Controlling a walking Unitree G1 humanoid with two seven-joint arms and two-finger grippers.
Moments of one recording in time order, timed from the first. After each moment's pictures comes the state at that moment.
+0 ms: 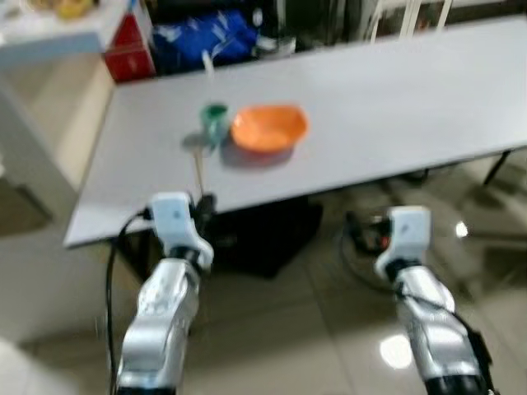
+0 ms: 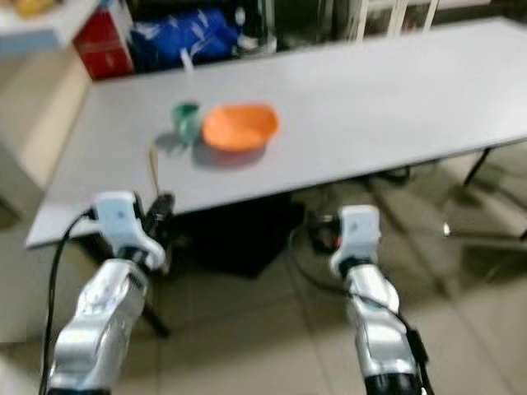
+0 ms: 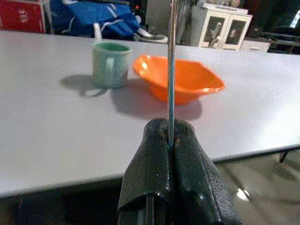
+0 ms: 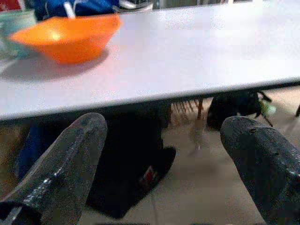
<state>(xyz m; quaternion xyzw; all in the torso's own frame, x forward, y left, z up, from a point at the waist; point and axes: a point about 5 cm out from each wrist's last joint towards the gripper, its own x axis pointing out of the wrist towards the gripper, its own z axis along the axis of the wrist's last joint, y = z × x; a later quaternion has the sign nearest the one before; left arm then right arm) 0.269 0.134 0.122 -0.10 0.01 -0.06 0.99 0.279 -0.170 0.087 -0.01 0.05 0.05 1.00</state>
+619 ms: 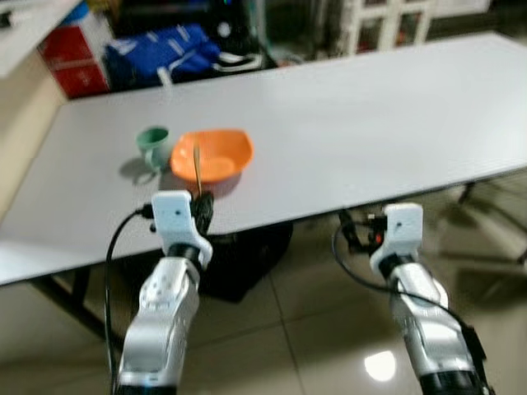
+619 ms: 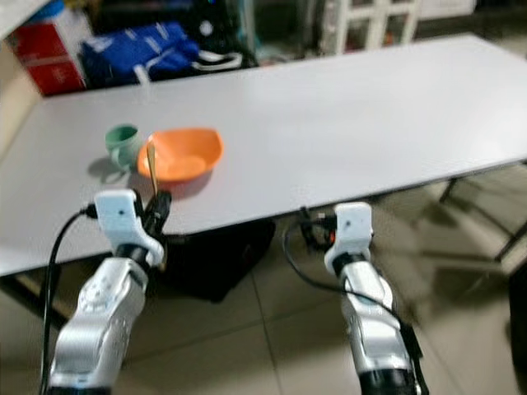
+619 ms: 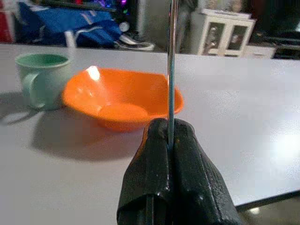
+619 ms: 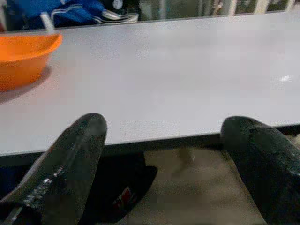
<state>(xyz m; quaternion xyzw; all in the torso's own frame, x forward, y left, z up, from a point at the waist) 0.269 0.138 0.123 -0.08 0.01 -0.03 1.00 0.281 -0.157 0.089 0.00 0.05 0.07 1.00</state>
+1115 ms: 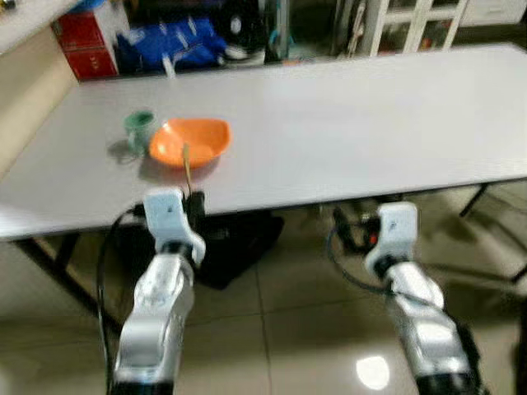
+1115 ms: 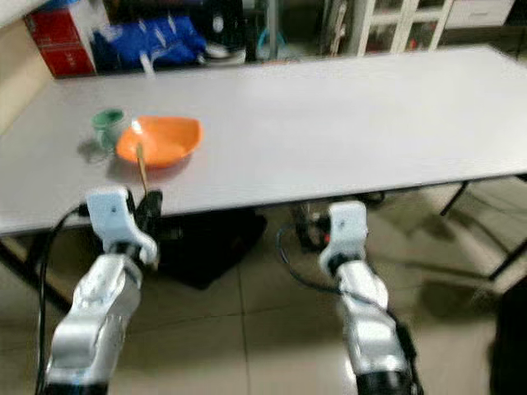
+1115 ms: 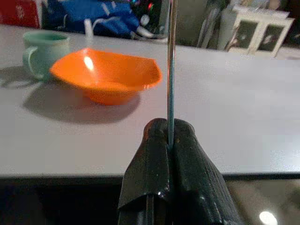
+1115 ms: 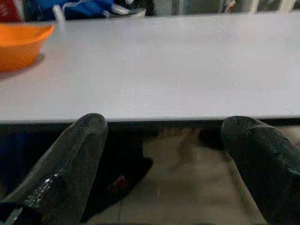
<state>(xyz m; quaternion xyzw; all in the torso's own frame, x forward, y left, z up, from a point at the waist) 0.272 0.145 0.122 -0.08 0.02 -0.01 1.00 0.279 -0.153 0.086 -0.01 0.05 0.08 1.00</state>
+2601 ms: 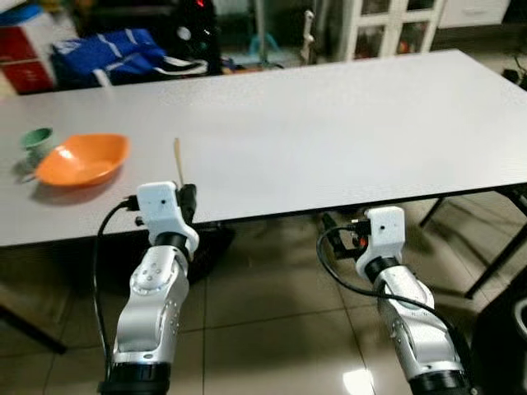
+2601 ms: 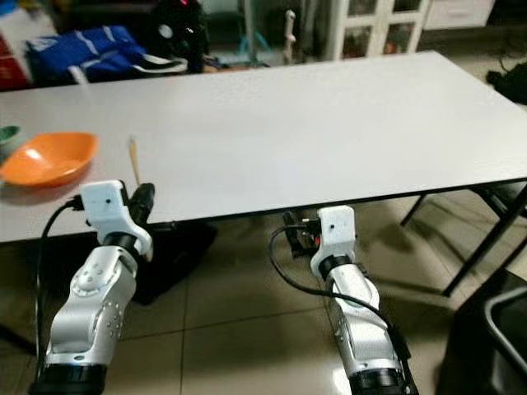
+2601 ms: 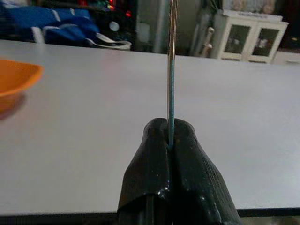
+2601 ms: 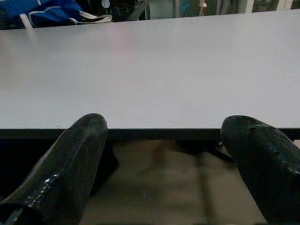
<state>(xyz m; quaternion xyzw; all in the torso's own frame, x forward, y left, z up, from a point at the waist) 0.287 0.152 0.125 -0.07 0.01 0.00 1.00 0.279 -0.147 0.084 -0.01 0.05 0.10 0.99</state>
